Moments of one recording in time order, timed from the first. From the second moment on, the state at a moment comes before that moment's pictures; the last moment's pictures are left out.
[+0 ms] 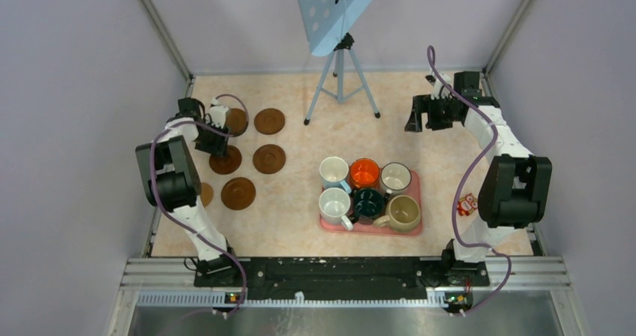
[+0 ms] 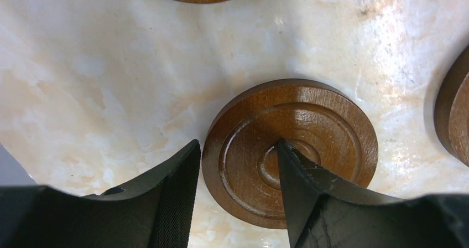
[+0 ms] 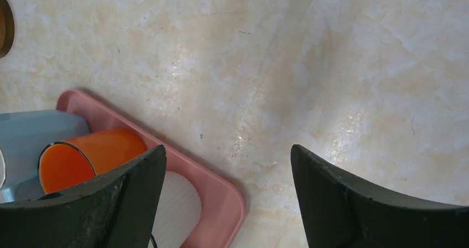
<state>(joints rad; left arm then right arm) 0.28 1.90 1.28 -0.53 0.24 0.56 -0.03 1.66 1.33 -0.60 -0.49 -0.13</state>
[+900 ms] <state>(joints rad) 0.28 1.71 1.31 -0.74 0.36 0.69 -0.03 1.67 1.34 -0.62 -0.49 -0.13</state>
